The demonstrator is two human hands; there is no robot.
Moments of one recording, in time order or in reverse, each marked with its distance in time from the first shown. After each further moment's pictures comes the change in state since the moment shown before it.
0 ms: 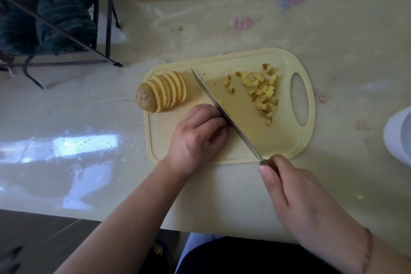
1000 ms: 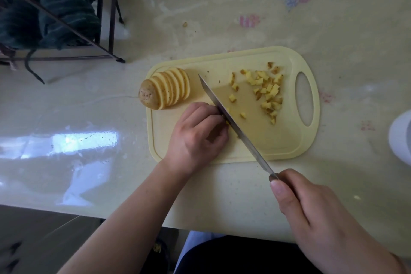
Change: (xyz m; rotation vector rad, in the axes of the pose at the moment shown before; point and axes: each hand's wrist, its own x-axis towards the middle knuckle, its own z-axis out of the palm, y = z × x) left_hand -0.005 0.000 -0.005 0.044 0.021 -0.044; right_hand -0.019 0.000 -0.005 0.081 -0.035 0.031
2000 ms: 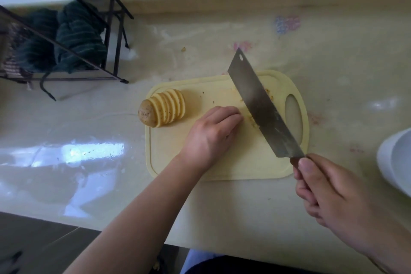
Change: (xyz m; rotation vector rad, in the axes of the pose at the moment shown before) left_hand 0.042 0.007 0.029 0.031 -0.099 0.087; right_hand 0.031 0.028 -0.050 0.458 -0.051 0.149
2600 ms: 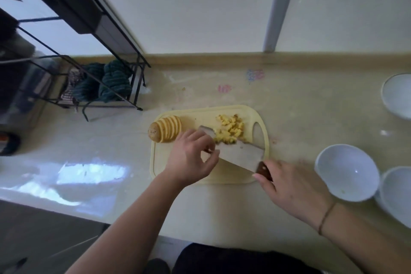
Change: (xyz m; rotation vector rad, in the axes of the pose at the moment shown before) left_hand 0.004 0.054 -0.056 0.097 -0.074 -0.202; right_hand -0.005 -0.009 -0.036 -1.138 0.062 -0.353
